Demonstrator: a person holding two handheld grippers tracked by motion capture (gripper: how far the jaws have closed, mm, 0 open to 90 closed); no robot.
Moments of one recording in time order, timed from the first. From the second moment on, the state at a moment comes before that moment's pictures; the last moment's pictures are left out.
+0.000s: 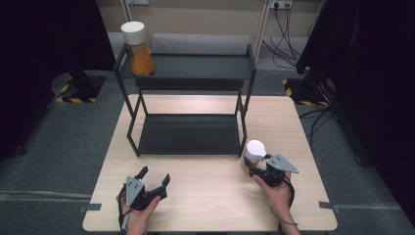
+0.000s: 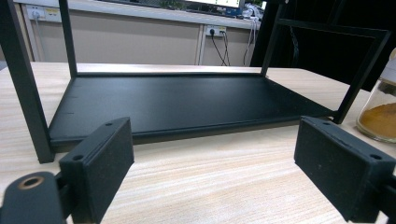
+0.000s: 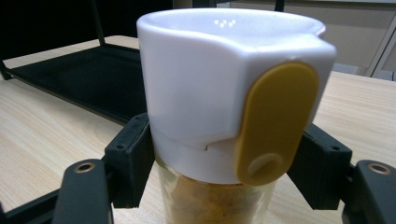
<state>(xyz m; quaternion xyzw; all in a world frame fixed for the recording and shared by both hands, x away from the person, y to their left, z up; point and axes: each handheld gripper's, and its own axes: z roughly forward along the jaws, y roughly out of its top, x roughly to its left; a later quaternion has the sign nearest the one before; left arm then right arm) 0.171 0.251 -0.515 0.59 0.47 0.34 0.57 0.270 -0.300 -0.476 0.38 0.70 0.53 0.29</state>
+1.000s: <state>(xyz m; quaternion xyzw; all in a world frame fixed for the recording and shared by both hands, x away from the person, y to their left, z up) 0.170 0.248 -0.515 0.59 0.47 0.34 0.57 0.244 -0.299 -0.437 0.35 0.66 0.58 0.33</state>
